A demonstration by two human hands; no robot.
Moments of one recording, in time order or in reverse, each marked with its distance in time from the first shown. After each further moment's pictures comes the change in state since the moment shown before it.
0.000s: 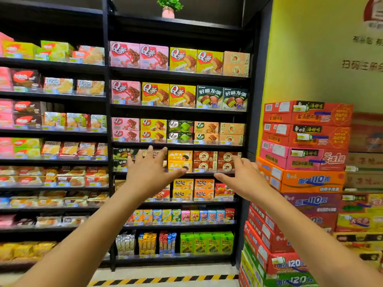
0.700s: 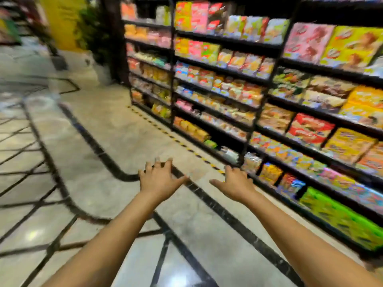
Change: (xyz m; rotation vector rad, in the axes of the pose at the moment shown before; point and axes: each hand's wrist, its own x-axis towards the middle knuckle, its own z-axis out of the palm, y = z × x) left_hand -0.312 -0.248 0.068 0.260 -0.244 -0.930; right_hand -0.158 -0.241 0.293 0.053 -0.785 -0.610
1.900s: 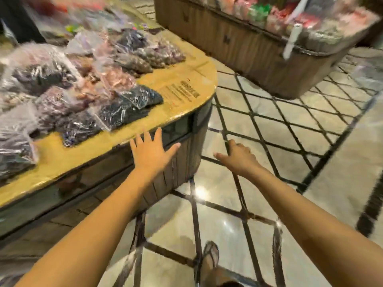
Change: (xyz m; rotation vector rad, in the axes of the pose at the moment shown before) left_hand -0.312 -0.678 -0.046 0.032 0.285 -1.747; right_hand -0.138 -0.821 0.363 -0.275 -0.609 -1.526
